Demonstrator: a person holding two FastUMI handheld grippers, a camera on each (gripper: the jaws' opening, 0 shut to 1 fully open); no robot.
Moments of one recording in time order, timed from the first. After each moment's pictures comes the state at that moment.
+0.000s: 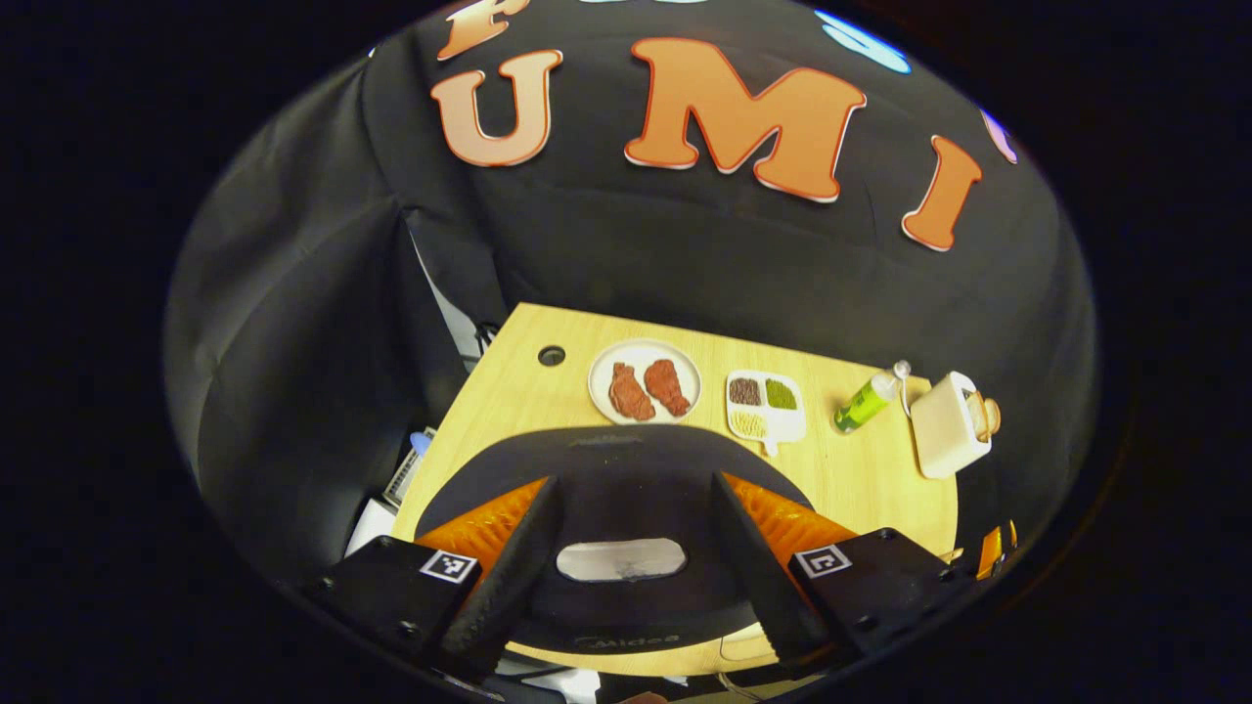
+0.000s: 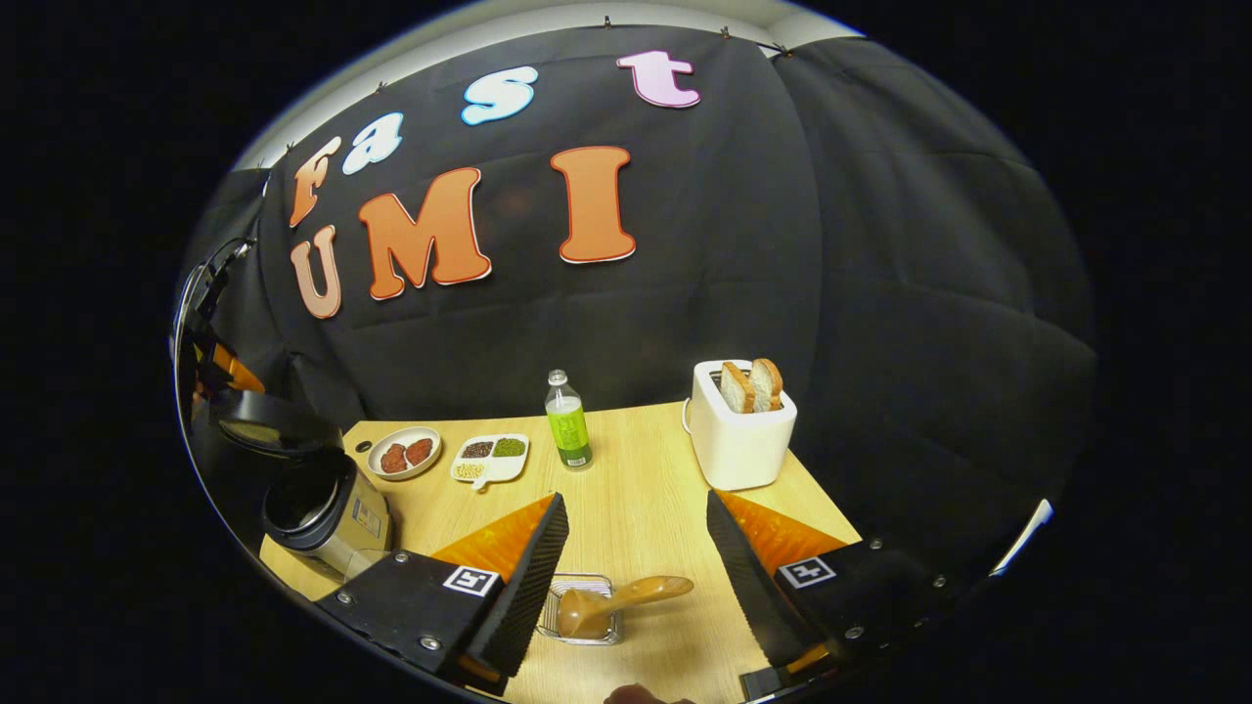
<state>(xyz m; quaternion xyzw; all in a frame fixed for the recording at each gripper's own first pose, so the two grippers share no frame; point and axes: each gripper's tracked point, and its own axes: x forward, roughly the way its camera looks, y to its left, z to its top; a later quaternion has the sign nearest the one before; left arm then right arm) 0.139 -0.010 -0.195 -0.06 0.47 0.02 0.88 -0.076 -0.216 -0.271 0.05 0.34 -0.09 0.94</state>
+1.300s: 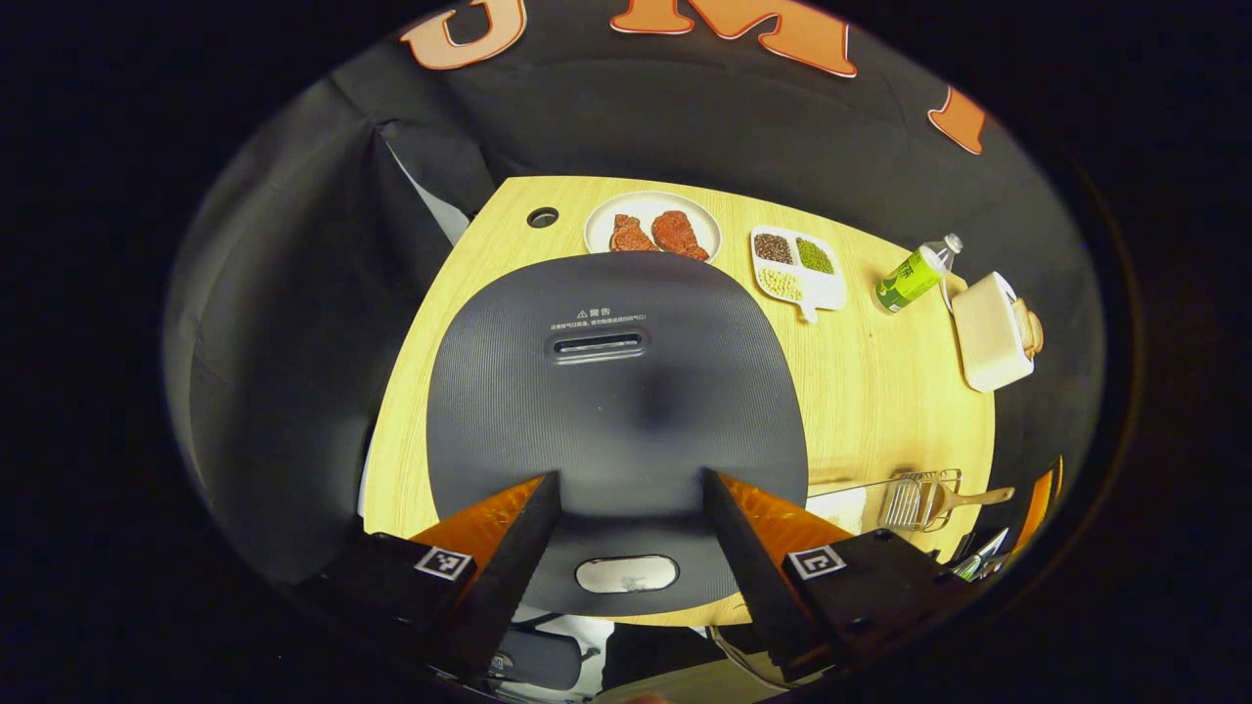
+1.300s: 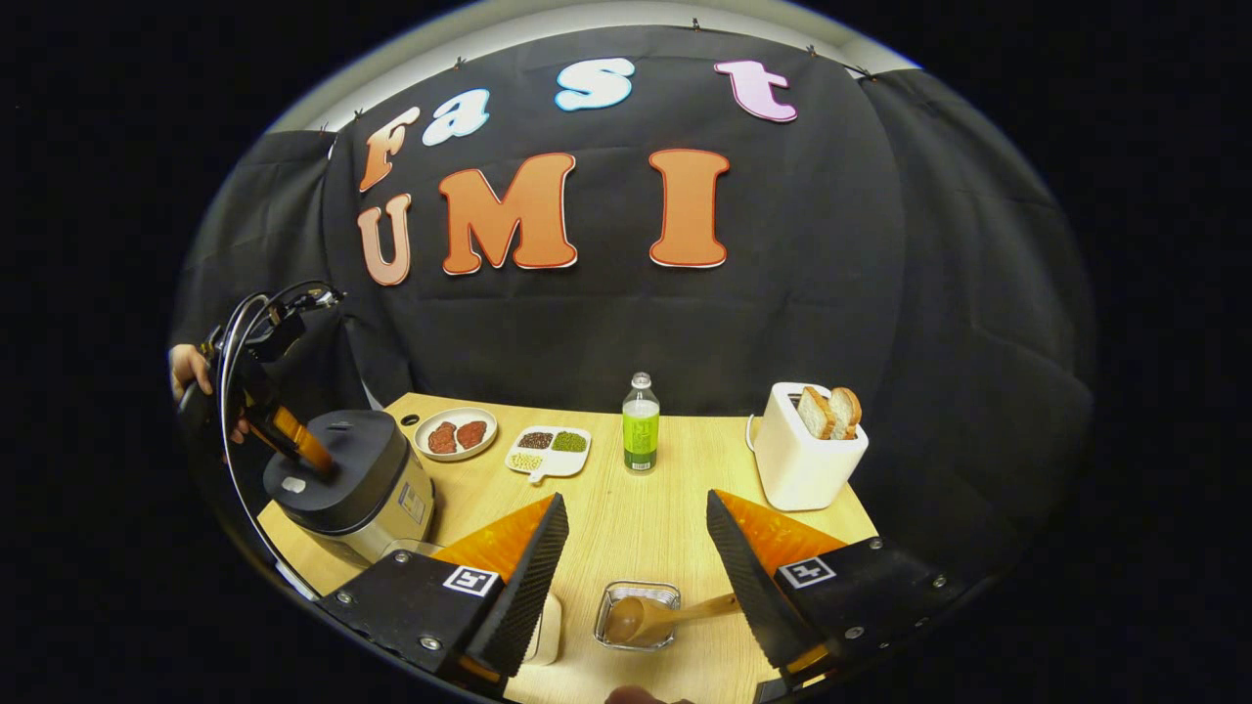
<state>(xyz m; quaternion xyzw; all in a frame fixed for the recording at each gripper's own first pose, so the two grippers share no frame) 0.073 -0.022 -0.299 -0.03 0.59 0.02 0.81 -0.056 -0.141 -0.262 0.01 0.33 0.00 0.94</state>
